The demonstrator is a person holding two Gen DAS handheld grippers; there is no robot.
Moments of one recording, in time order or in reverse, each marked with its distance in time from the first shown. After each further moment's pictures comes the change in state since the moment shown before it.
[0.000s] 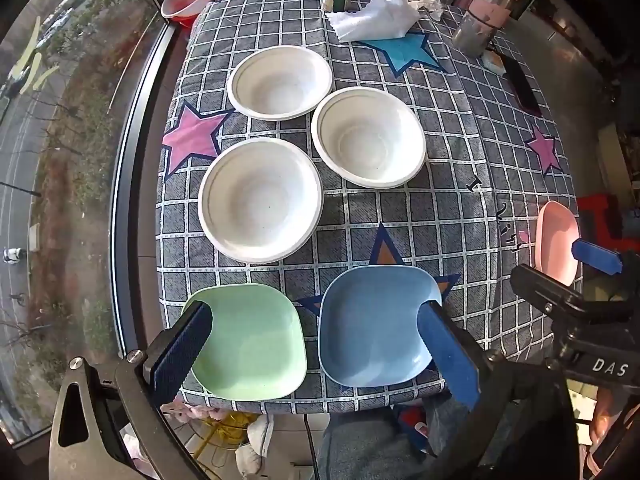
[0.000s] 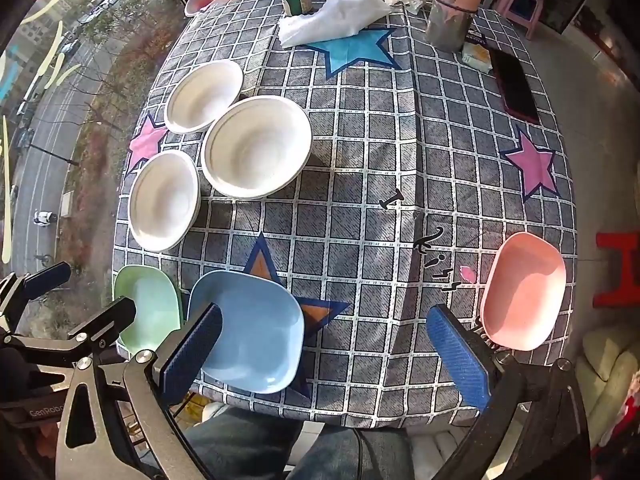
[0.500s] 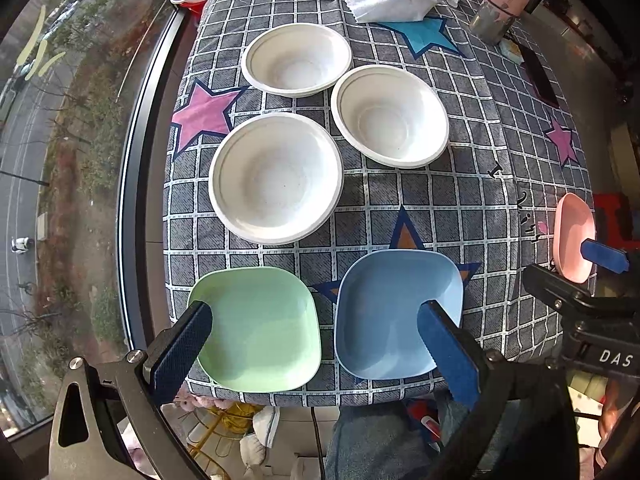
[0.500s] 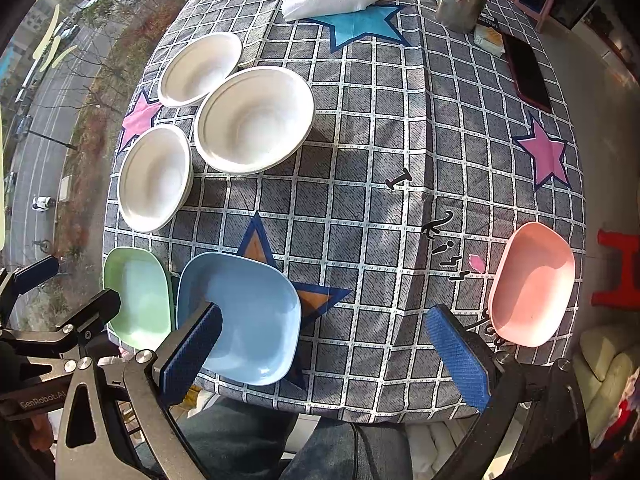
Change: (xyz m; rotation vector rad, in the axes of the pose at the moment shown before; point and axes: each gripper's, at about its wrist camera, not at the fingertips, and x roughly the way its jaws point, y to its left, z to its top) left arm 0.018 0.010 -0.014 -0.019 0.039 0.040; right arm 0.023 -0.002 -0.005 -0.016 0.046 -0.003
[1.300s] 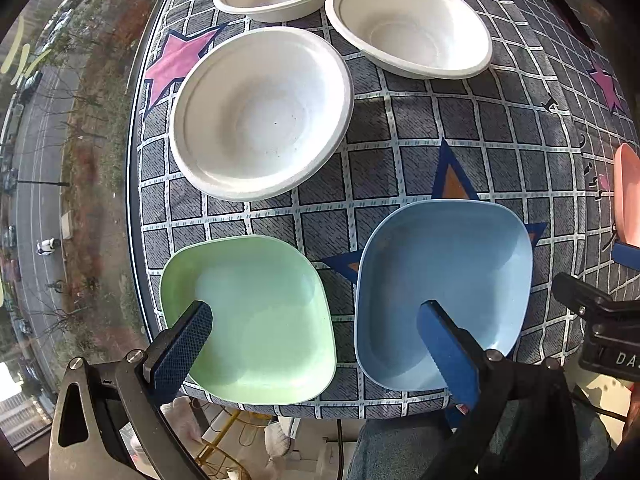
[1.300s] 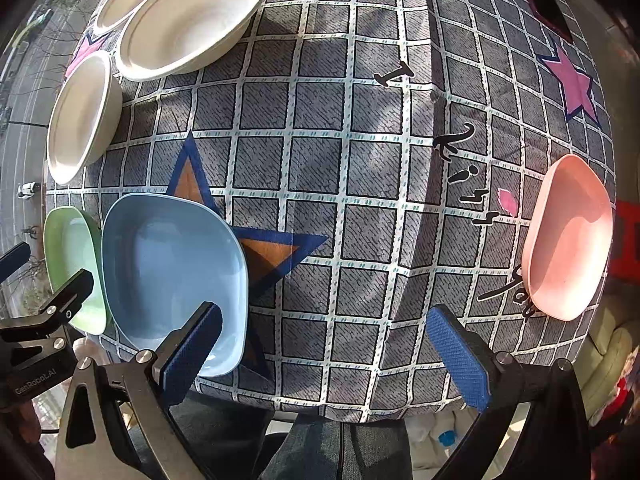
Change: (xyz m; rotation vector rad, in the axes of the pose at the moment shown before) left arm 0.083 -0.017 -0.019 0.059 0.125 0.092; right arm 0.096 -0.023 -0.028 0.018 0.186 -0.065
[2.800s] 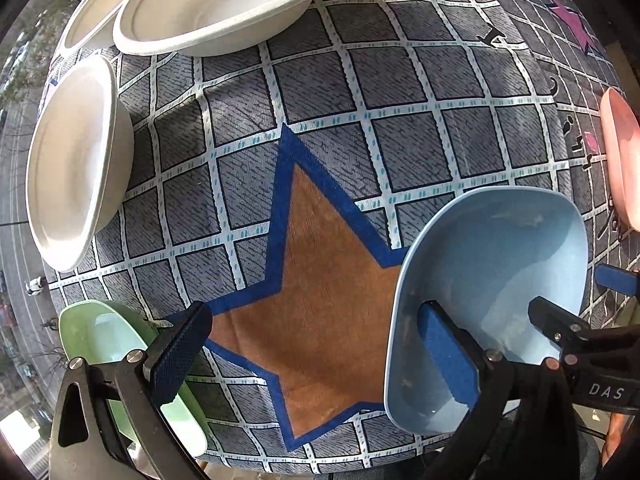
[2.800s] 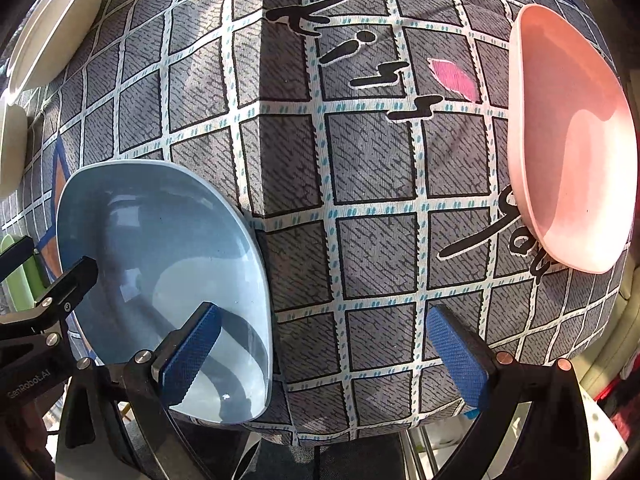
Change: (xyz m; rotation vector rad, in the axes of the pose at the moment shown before) left arm 0.060 -0.143 0.050 0.150 -0.040 0.022; right arm 0.103 -0.089 -0.076 0.188 0.061 0.001
